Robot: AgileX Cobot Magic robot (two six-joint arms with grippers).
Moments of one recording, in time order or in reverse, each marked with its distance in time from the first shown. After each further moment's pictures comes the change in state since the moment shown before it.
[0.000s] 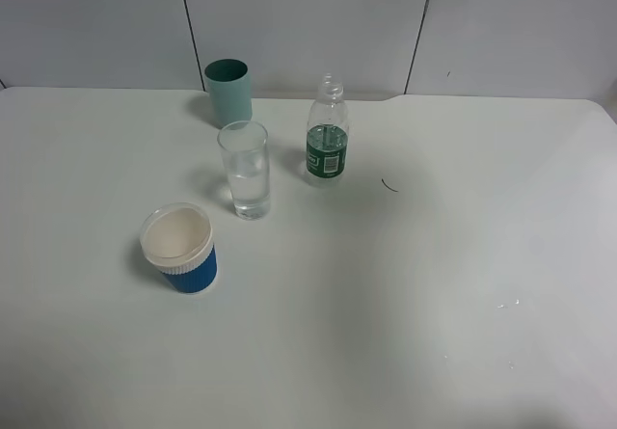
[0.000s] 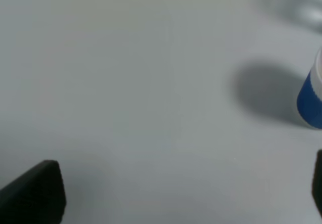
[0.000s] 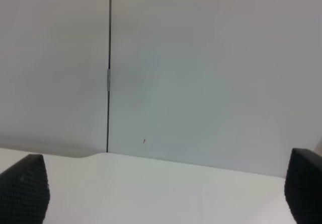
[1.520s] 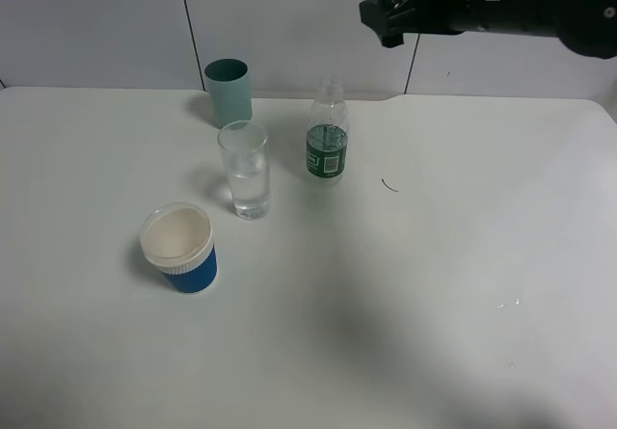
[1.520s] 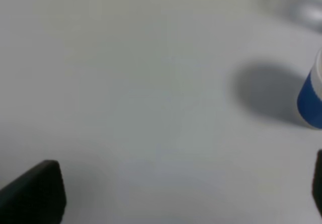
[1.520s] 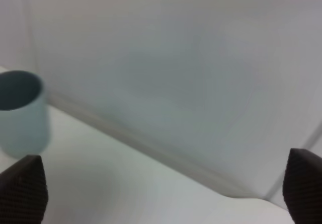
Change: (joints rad) left arm 0.000 0.000 0.000 0.000 0.000 0.000; right arm 0.234 0.801 -0.148 -0.027 -0.553 0.007
